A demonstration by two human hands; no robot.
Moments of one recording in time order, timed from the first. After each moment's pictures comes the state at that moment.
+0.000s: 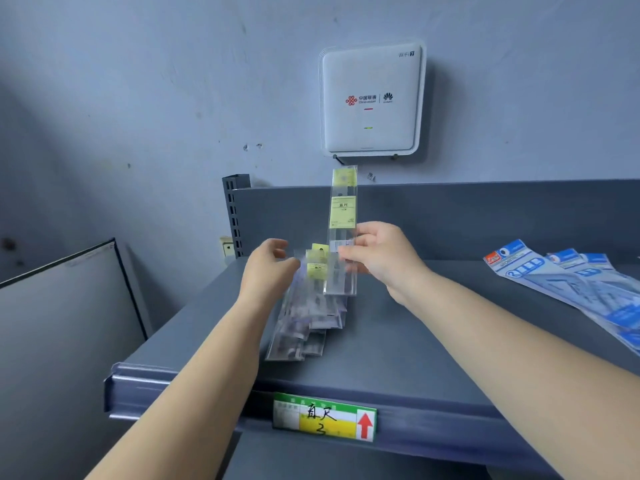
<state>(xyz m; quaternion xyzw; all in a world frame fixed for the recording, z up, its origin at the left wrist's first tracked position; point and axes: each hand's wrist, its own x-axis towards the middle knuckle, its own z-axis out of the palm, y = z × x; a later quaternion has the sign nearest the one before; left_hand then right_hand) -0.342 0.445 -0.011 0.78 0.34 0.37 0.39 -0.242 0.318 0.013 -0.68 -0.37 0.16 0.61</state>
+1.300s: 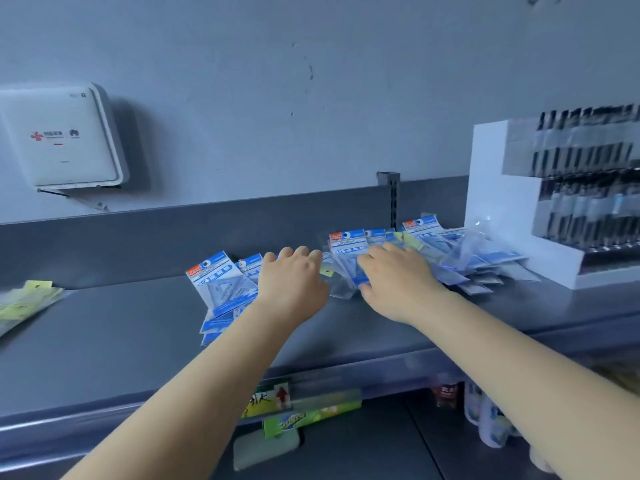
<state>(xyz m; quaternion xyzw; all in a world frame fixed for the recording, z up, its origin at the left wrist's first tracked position) -0.088 0.021 -0.007 0.96 0.13 0.24 -0.10 -0.027 -0.125 -0.003 -0.89 -0.38 -0.24 0.00</state>
